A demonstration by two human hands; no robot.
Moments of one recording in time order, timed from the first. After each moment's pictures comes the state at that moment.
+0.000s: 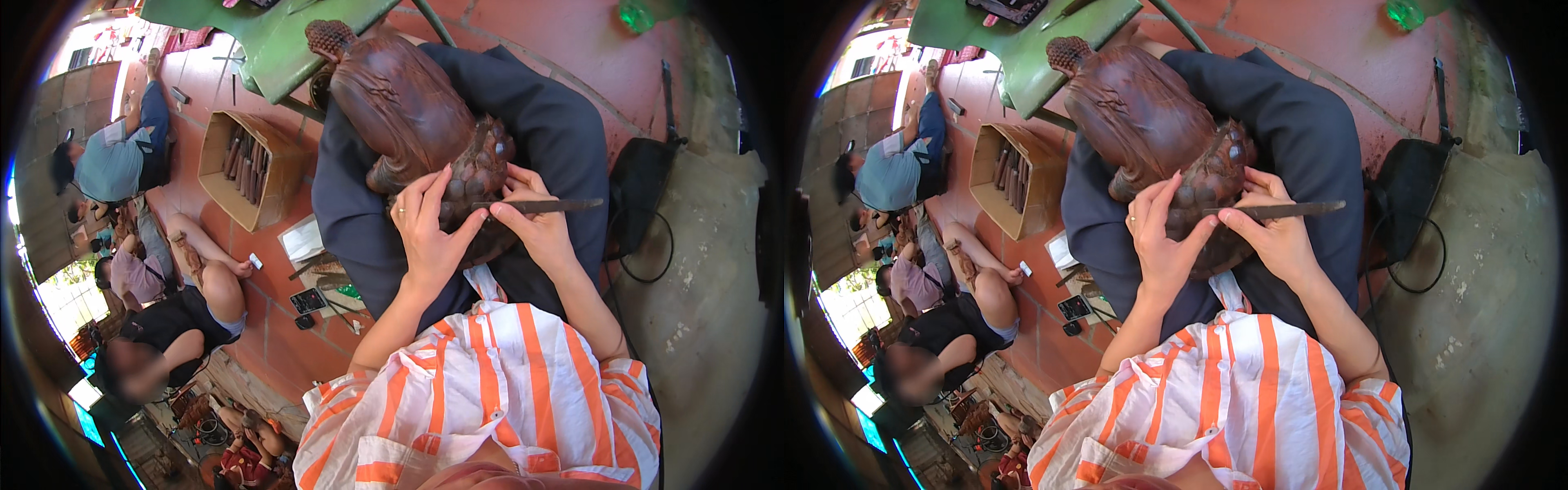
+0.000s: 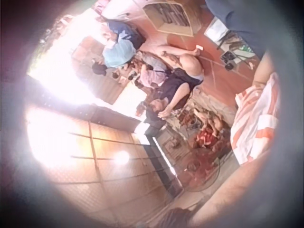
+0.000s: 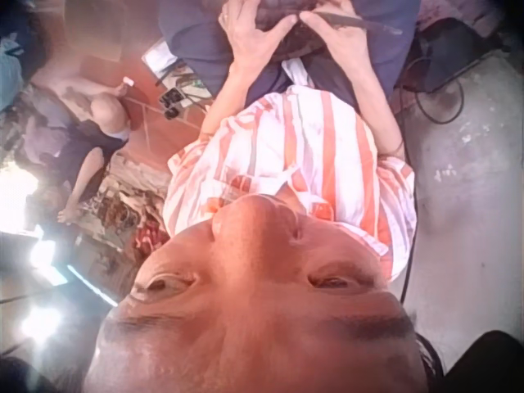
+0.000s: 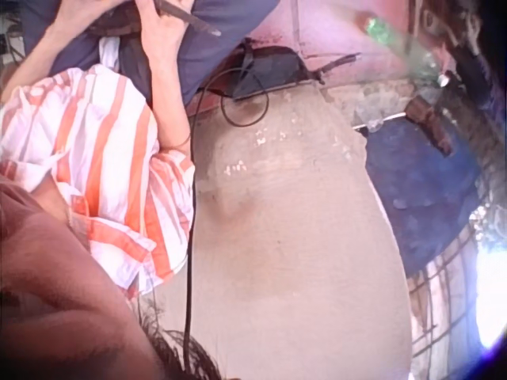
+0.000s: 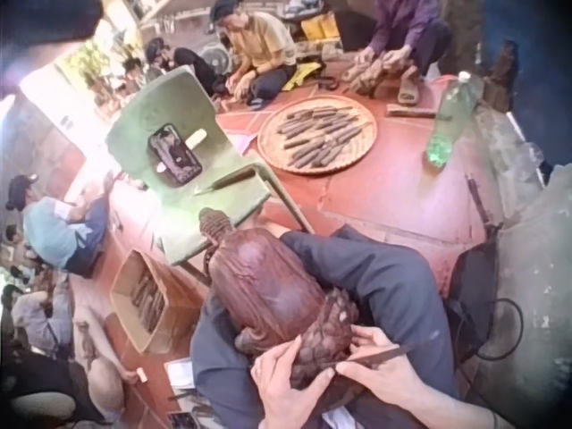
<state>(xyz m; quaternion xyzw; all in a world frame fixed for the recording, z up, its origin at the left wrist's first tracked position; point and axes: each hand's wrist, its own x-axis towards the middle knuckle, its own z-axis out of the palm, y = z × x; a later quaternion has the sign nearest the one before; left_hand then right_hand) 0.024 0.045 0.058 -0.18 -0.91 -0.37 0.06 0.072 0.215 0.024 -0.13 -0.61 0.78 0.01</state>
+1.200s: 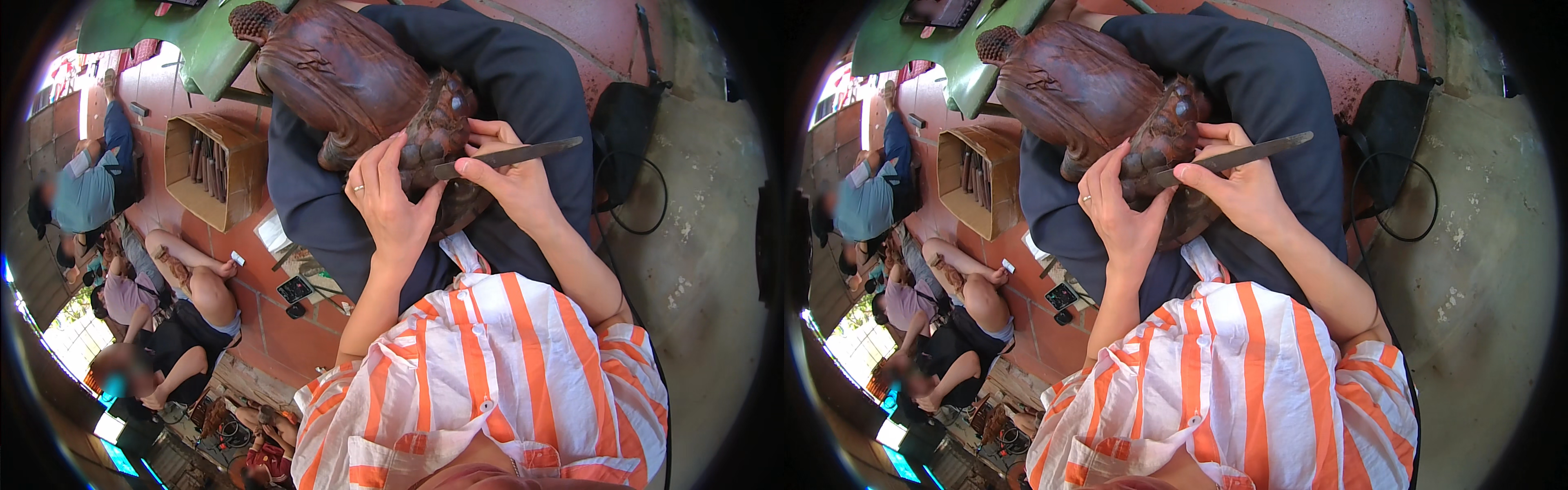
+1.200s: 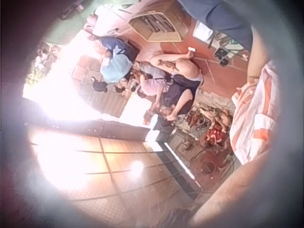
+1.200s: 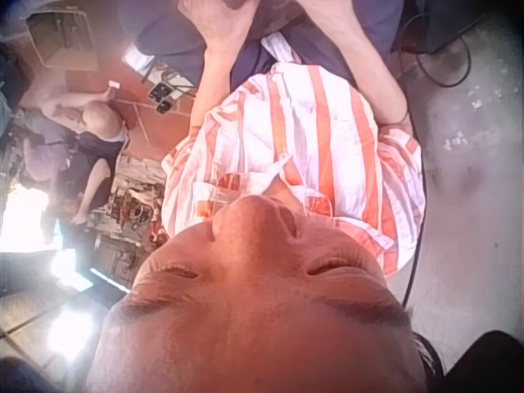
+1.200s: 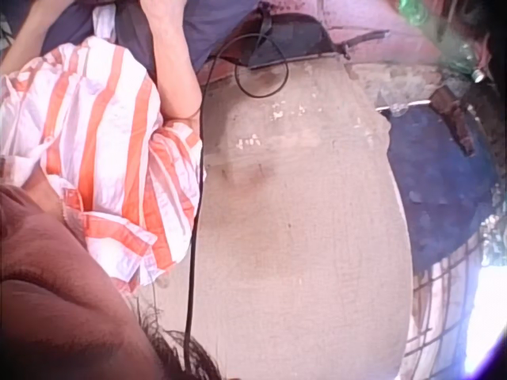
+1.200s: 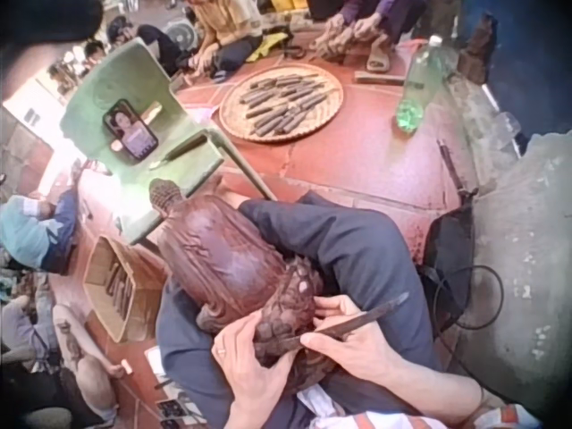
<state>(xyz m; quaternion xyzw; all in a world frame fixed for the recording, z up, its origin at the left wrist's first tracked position) 0.022 0.048 0.052 -0.20 -0.93 -0.30 0.09 0.065 0.215 0.026 -0.15 -0.59 0.79 0.01</state>
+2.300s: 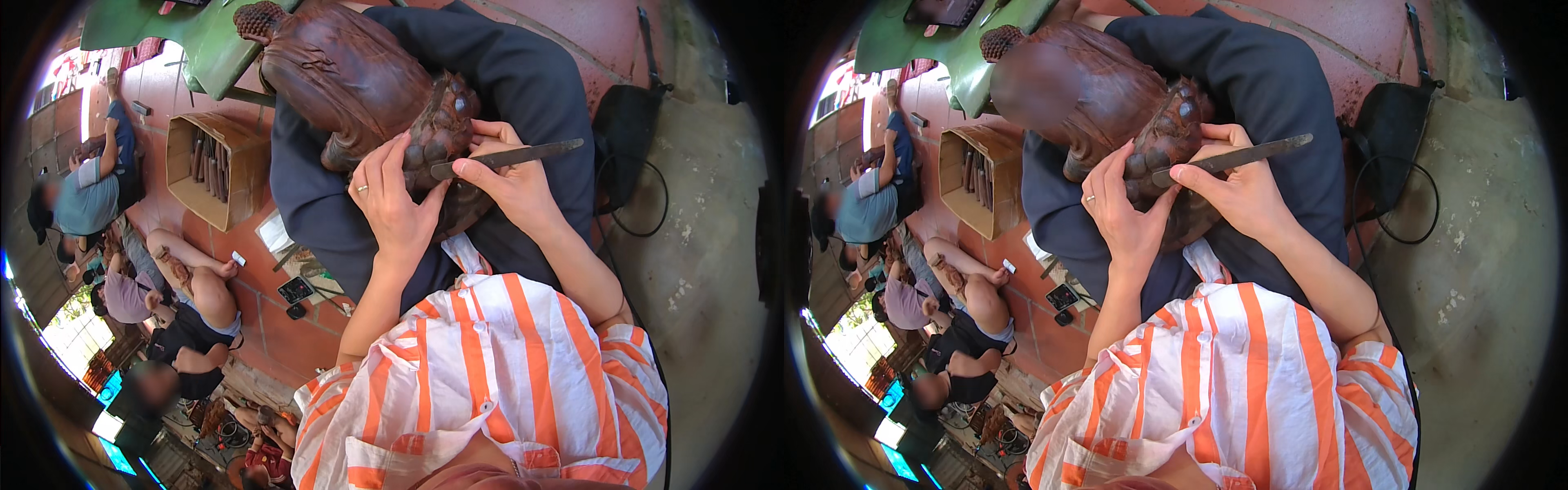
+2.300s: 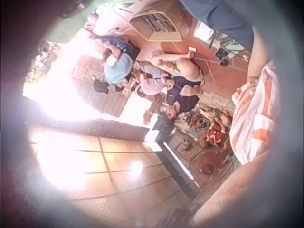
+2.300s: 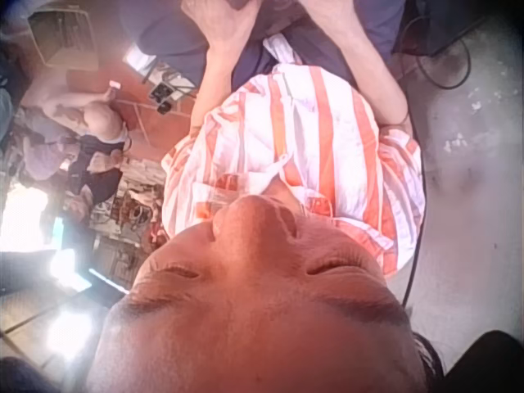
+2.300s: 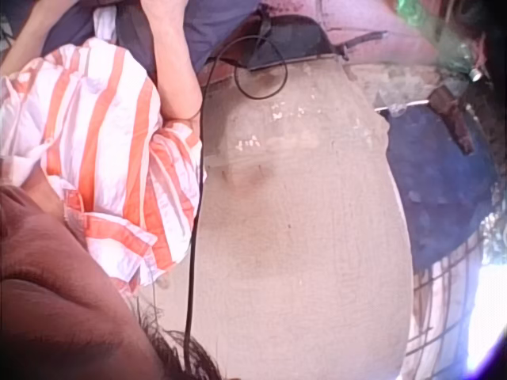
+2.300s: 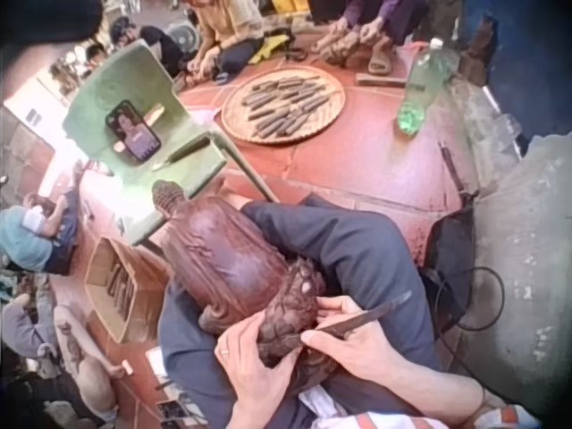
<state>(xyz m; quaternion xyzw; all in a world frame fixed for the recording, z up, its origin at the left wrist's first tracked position) 0.022 0.049 0.050 -0.21 -0.93 -0.29 0.10 0.060 0.218 0.032 -0.13 -0.63 0.76 0.00</state>
